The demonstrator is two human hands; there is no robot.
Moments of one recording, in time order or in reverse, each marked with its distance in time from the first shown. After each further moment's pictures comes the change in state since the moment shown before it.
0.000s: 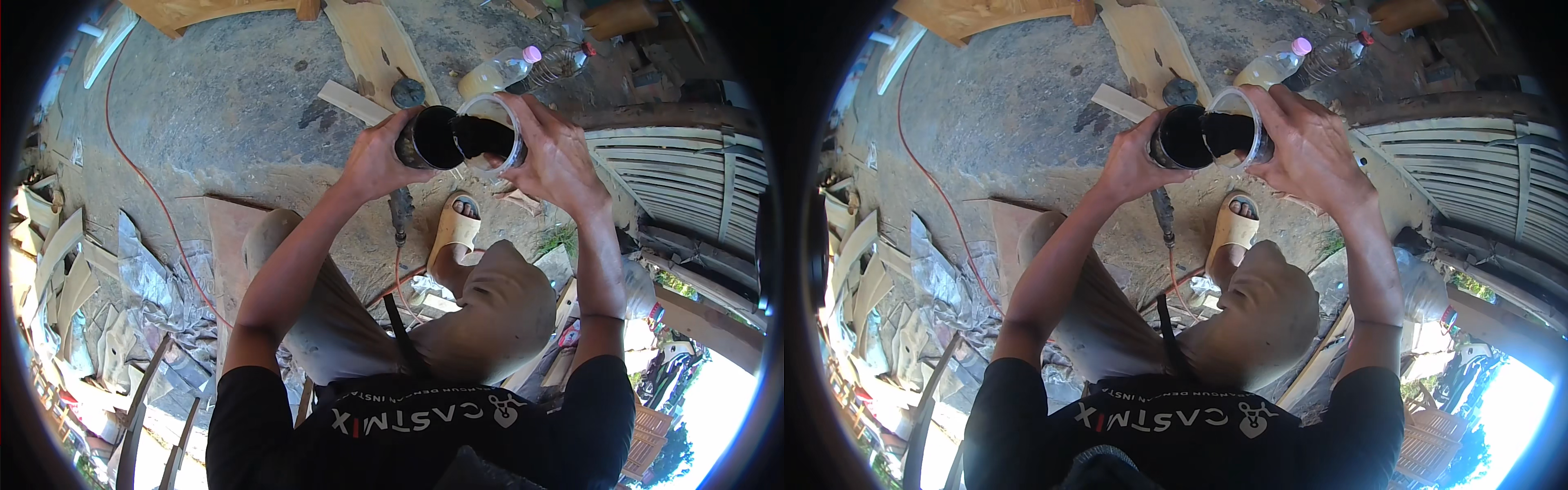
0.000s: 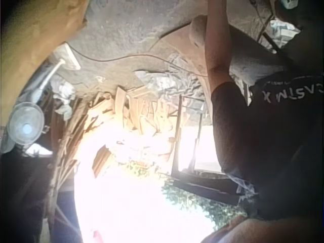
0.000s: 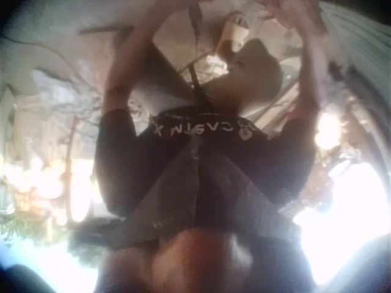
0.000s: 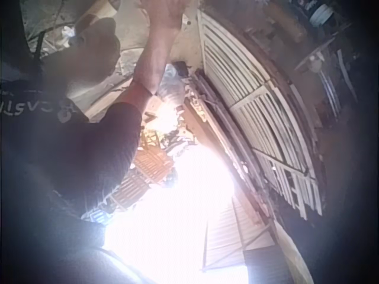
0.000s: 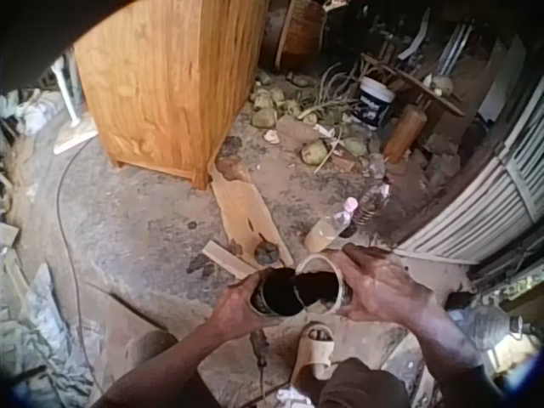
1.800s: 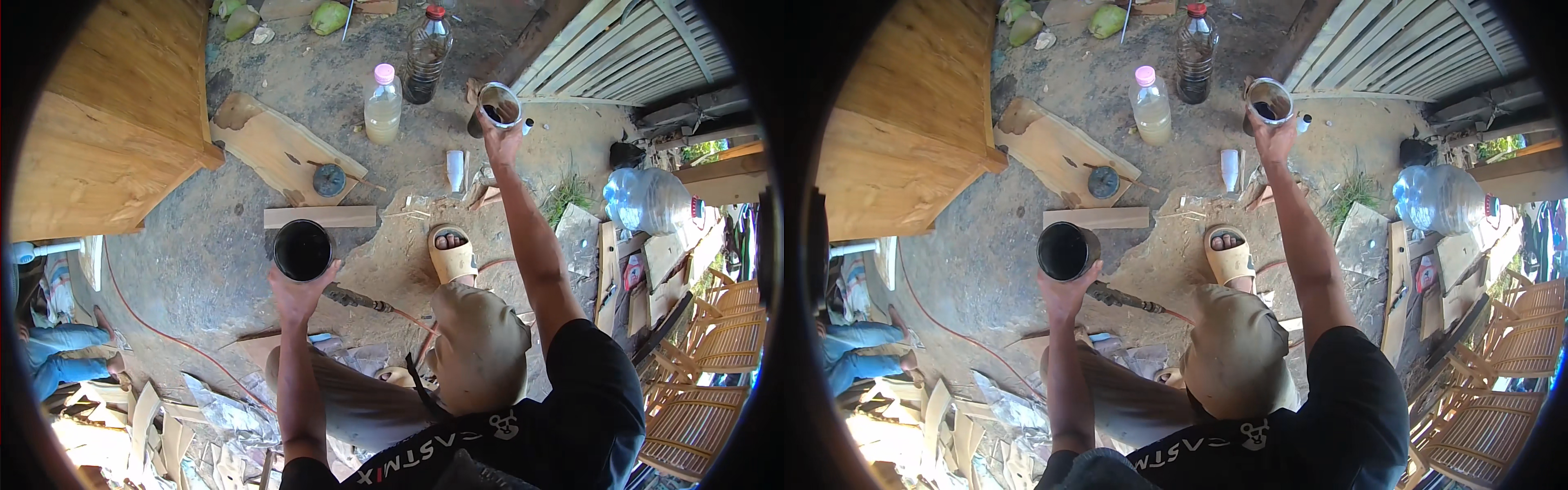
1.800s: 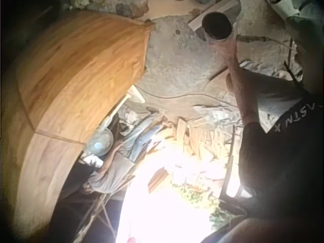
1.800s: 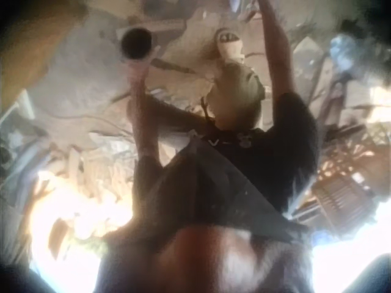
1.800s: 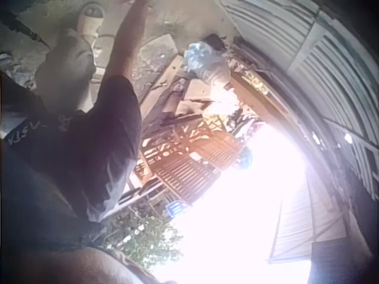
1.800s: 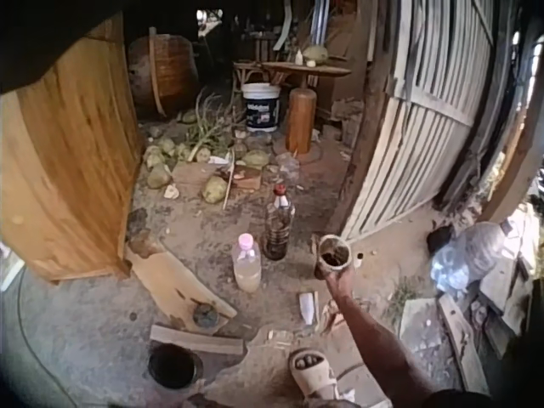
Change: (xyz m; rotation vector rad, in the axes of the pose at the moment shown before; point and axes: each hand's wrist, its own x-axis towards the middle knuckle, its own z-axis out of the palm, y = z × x) left_hand 0.005 -0.009 -0.008 0.046 0.030 -0.177; right_hand -0.099 0.255 0.252 0.530 1.352 1.025
